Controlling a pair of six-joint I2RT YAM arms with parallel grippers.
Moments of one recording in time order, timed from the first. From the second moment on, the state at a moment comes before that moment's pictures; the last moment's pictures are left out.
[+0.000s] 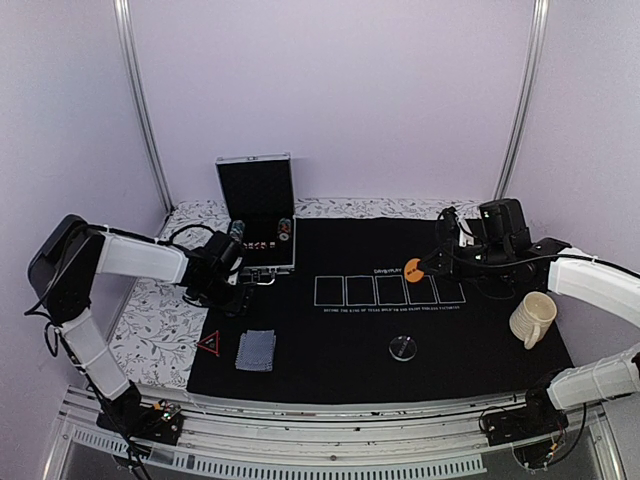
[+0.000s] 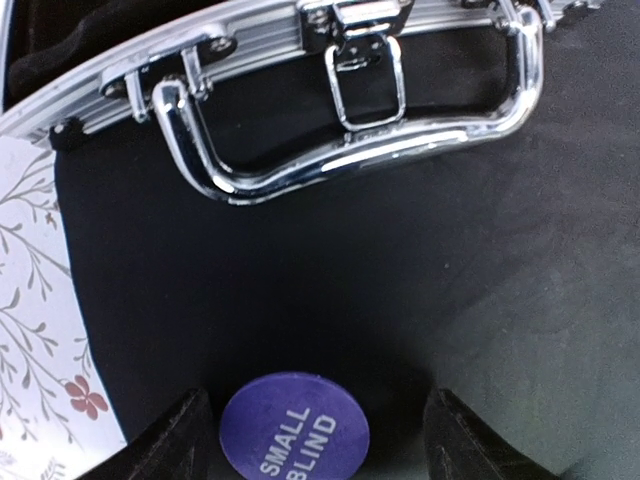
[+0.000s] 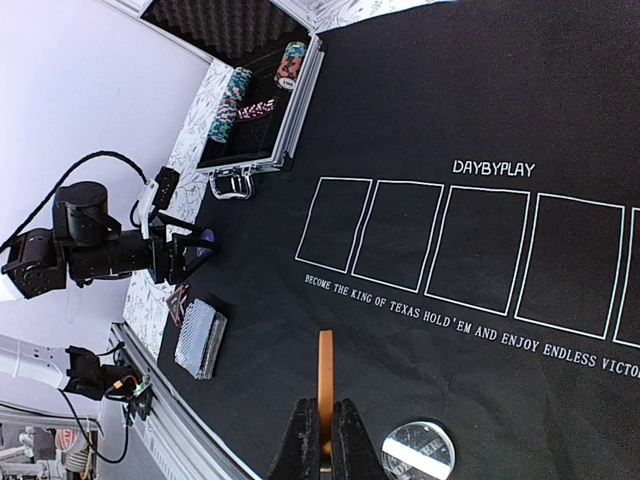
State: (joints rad) left arm -0.53 1.73 0.90 -0.32 -0.13 -0.30; right arm 0.48 1.20 0.82 -0.25 -0.39 0.57
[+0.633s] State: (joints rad) left arm -0.49 1.72 0.90 -0.34 -0.12 -0.31; right arm 0.48 1.20 0.82 -0.25 -0.39 0.56
